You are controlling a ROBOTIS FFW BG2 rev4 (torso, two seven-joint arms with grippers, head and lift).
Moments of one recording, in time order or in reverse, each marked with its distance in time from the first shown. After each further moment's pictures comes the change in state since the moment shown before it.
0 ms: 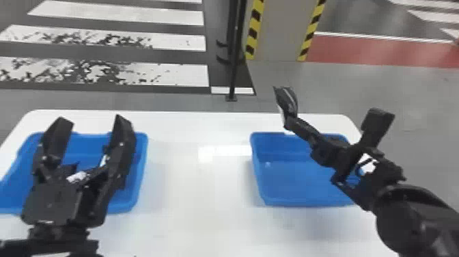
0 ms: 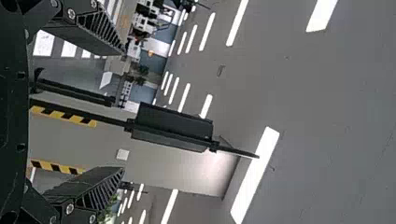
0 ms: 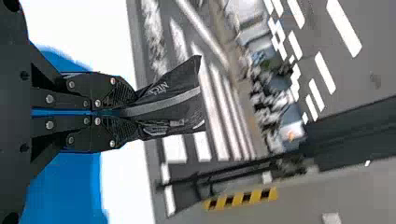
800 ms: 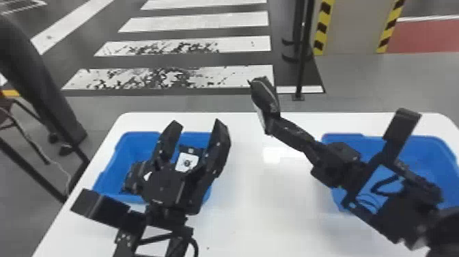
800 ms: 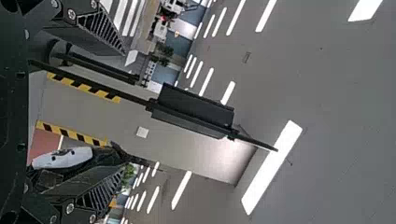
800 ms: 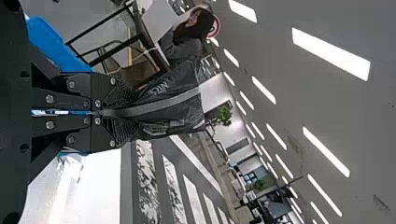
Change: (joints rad) left arm -0.031 0.014 -0.032 0.000 0.073 0.117 -0.050; right arm 0.033 -0.065 0.386 -0.162 -0.234 -0.129 0.031
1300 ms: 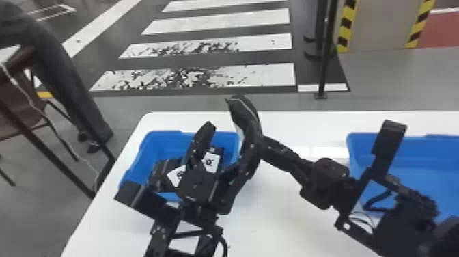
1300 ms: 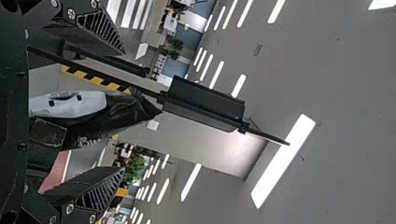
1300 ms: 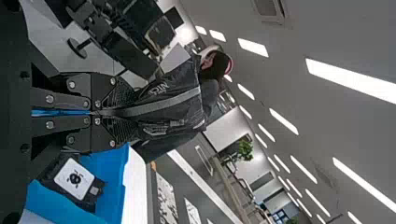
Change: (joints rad) left arm -0.014 0.012 -0.024 0.001 -0.003 0.048 -0.004; right arm -0.028 -0.024 0.169 -0.005 -0.080 0.000 0.000
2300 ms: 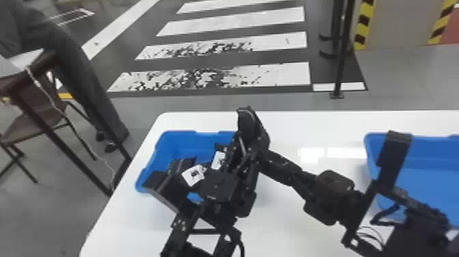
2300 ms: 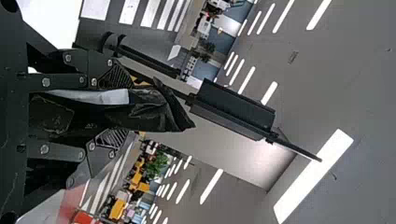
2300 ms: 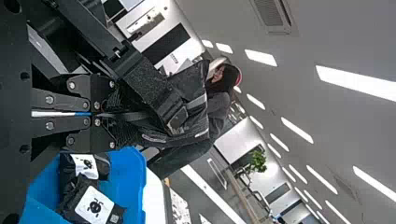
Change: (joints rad) left arm 0.015 0.003 0.008 -0.042 0.063 0.181 0.033; right arm 0.002 -0.016 0.068 -0.023 -0.045 0.010 0.000
